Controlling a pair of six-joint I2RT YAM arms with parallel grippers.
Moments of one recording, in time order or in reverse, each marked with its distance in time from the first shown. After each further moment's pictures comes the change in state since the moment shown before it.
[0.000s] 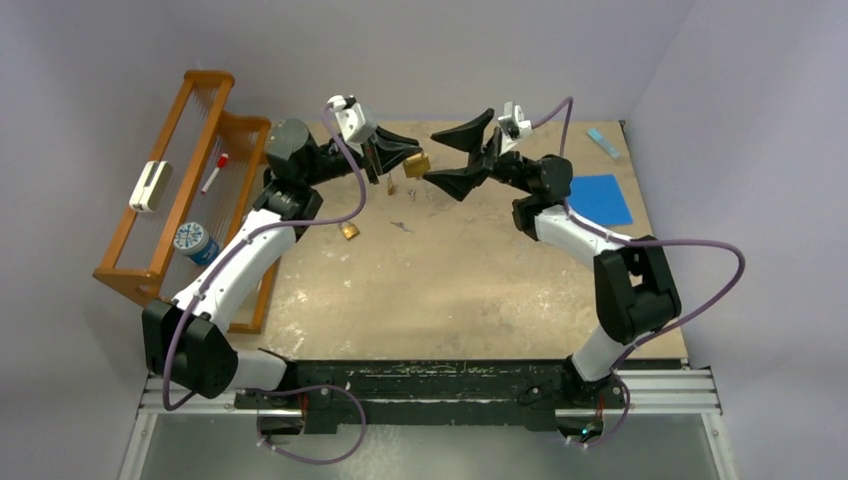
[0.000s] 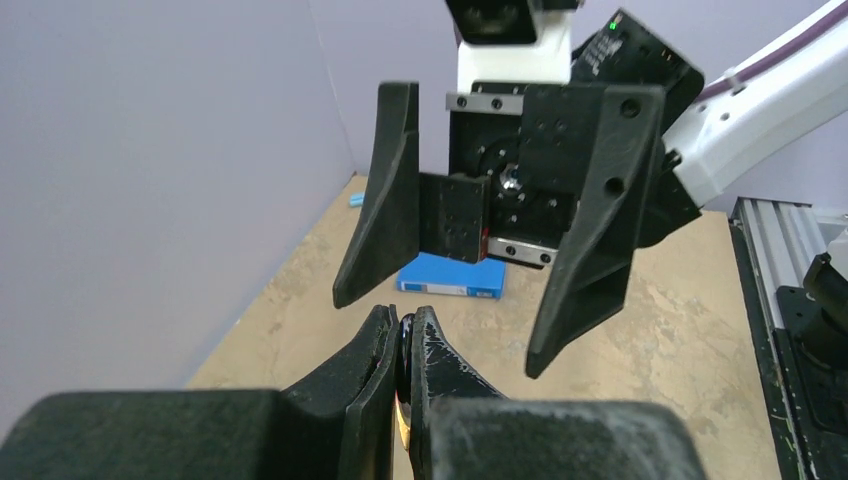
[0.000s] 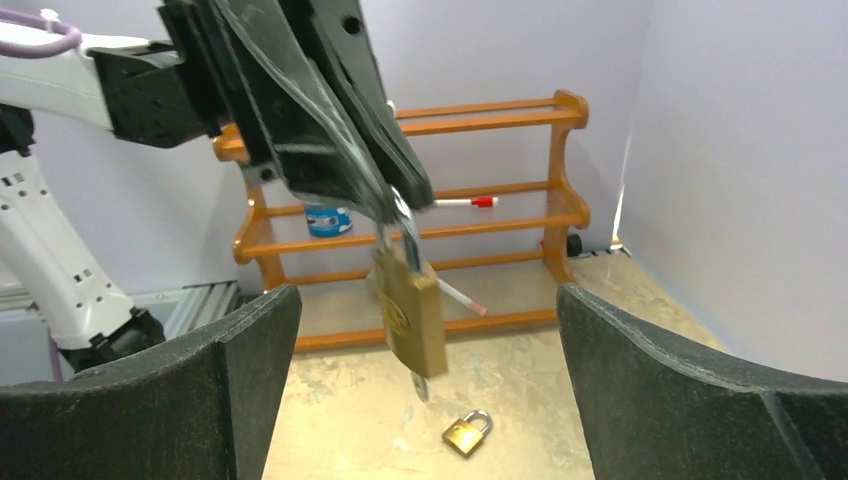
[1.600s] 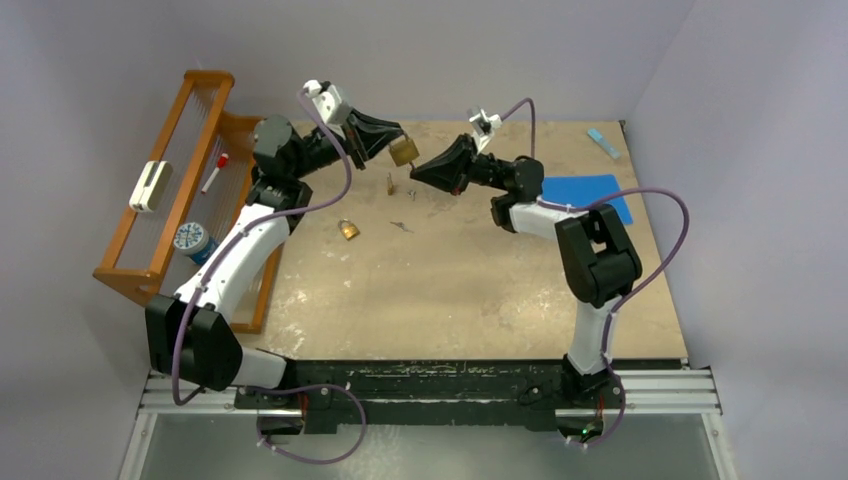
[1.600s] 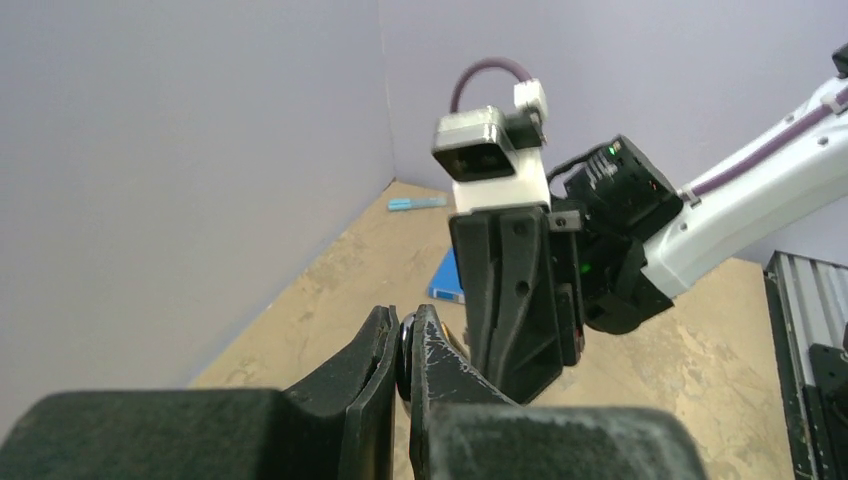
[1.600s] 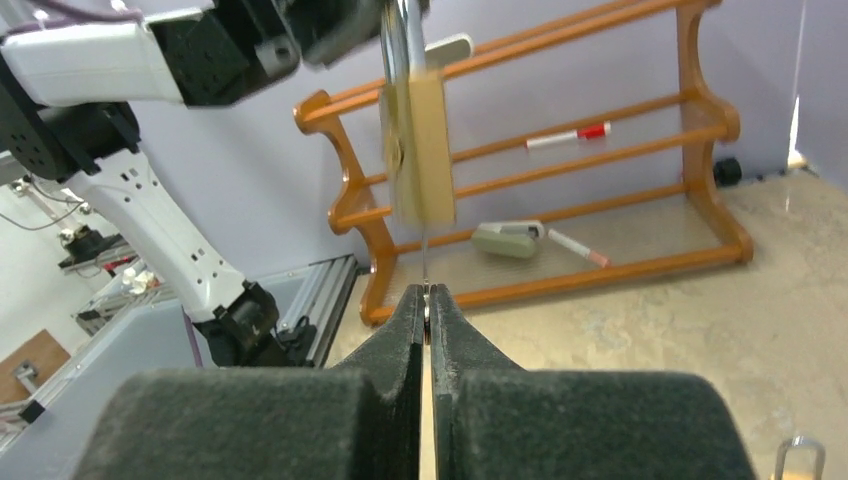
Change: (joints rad) left arm 0.088 0.014 -0.003 0.108 -0.031 -0.111; right arm 0.019 0.294 0.123 0.235 -0.107 0.370
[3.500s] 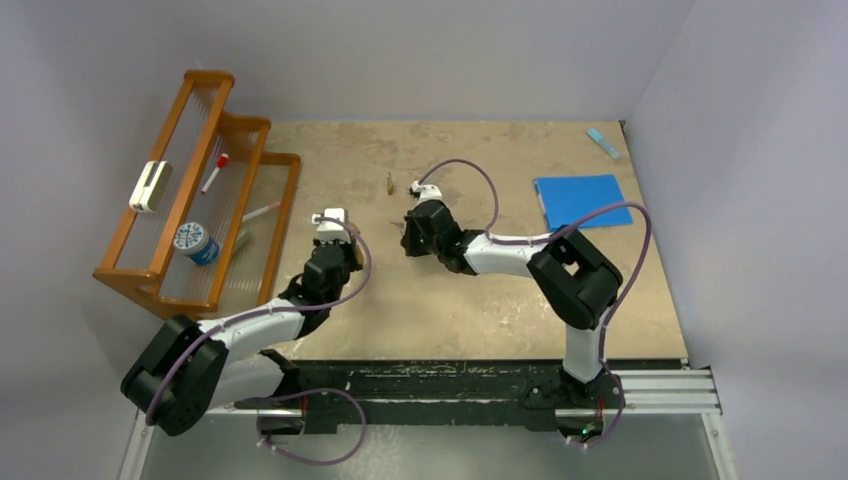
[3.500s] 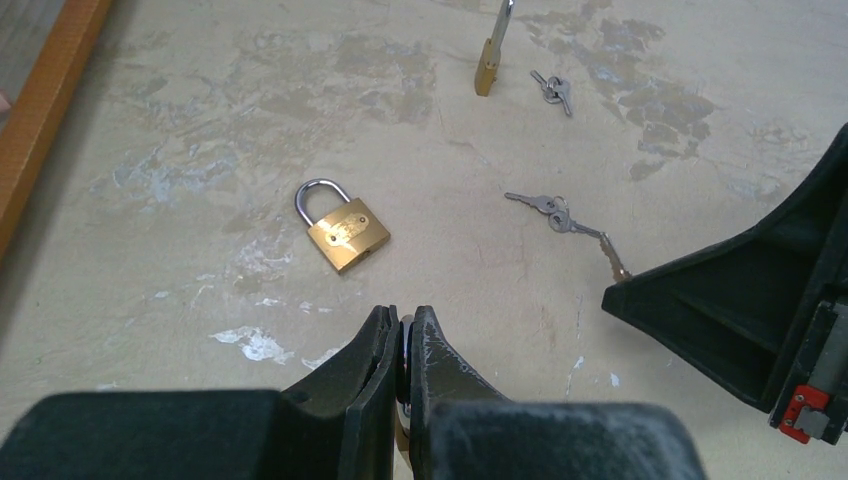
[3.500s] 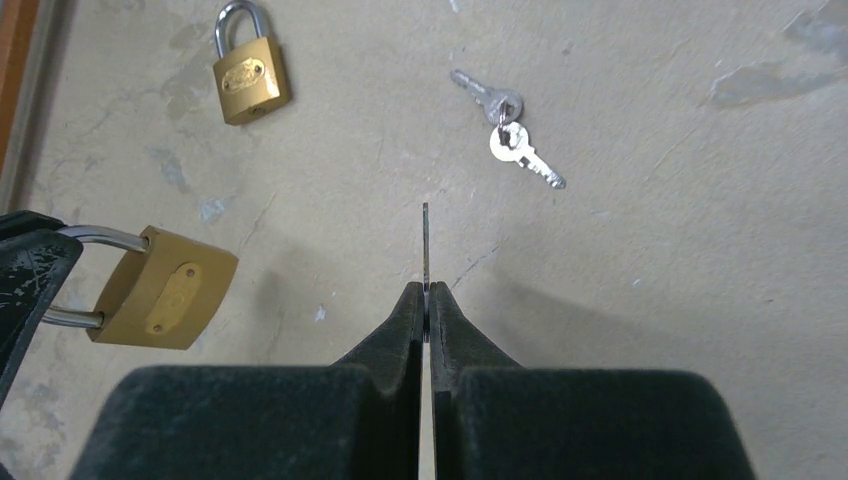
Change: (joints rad) left arm -0.295 -0.223 -0.889 0.087 -1.284 -0.156; right arm 0.414 -0.048 -0.105 -1.295 1.166 -0.434
